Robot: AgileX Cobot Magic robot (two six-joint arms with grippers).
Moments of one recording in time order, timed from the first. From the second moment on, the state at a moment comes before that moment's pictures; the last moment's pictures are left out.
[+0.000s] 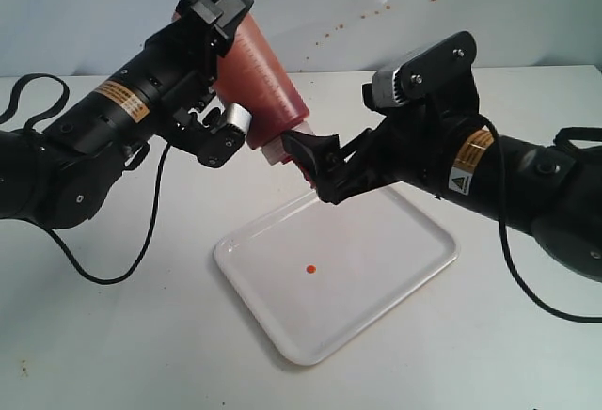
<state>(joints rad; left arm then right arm) -0.44 1.81 -0.85 0.10 -0.96 2.11 0.51 1.58 -0.68 -0.38 -0.61 0.26</state>
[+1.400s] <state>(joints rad) -0.44 1.81 -0.85 0.19 -0.96 2.11 0.51 1.72 -0.87 -0.56 -0.57 0.39</state>
